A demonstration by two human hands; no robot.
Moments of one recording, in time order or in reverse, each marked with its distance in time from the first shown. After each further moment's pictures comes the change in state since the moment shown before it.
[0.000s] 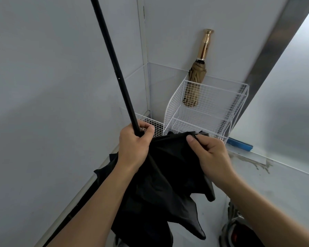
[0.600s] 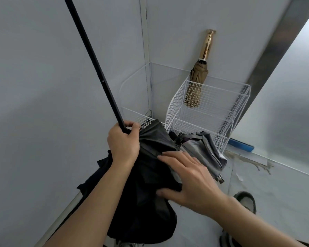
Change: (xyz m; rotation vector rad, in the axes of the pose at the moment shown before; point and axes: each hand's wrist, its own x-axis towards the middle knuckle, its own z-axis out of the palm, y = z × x) left_hand 0.015 -0.012 -0.011 0.083 0.291 -0.084; right_hand -0.035 0.020 0.026 -0.728 -0.338 -0.465
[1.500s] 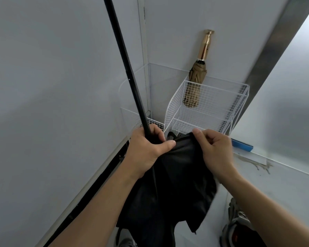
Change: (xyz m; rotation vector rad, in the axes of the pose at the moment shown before) left_hand -0.032 0.019 0.003 -0.190 -0.587 0.125; right_hand 0.031 0.043 -0.030 0.437 0.495 0.612
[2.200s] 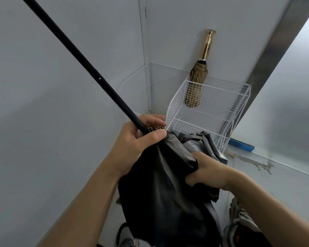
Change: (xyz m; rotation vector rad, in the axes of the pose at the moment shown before) left_hand -0.001 0.021 -0.032 -0.180 -0.167 0.086; right_hand -0.011 -0.006 -0.009 0.018 -0.963 0.272
